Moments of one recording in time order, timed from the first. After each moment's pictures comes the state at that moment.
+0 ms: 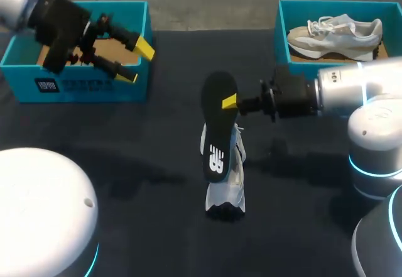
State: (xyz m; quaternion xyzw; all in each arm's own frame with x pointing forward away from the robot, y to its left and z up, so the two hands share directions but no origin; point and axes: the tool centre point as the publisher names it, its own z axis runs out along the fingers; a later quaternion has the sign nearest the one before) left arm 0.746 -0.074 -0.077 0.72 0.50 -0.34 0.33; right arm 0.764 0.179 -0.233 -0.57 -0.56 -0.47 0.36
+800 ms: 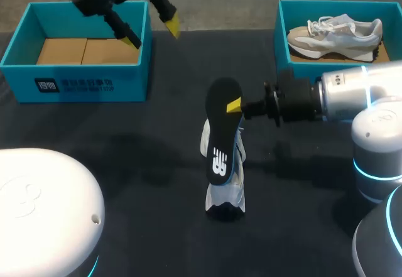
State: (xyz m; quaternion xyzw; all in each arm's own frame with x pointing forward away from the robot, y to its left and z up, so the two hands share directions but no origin) left arm 0.780 -0.103 -0.056 0.77 0.58 -0.21 0.15; right arm 0.757 0.171 -0.239 -0.60 -0.55 -0.46 0.37
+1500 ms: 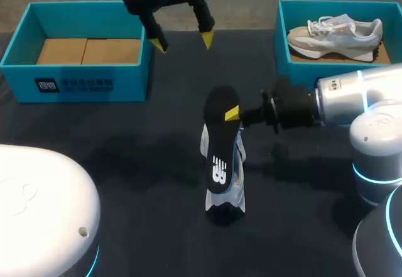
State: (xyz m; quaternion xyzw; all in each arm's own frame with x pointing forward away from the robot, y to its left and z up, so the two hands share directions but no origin) left arm 0.777 -0.156 -0.068 0.80 0.58 -0.15 0.07; right arm 0.747 0.176 -0.253 -0.60 -0.55 -0.44 0.38
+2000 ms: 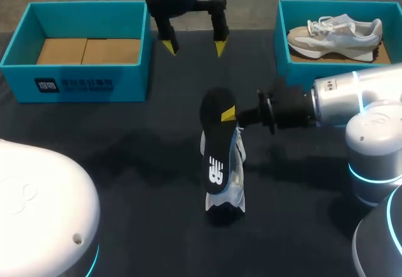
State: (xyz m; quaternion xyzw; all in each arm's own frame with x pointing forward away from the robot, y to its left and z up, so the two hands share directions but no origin) left arm 0.776 -0.176 -0.079 0.81 0.57 -0.11 0.04; right arm 0.746 0.184 -0.253 -0.60 -0.55 -0.44 0.39
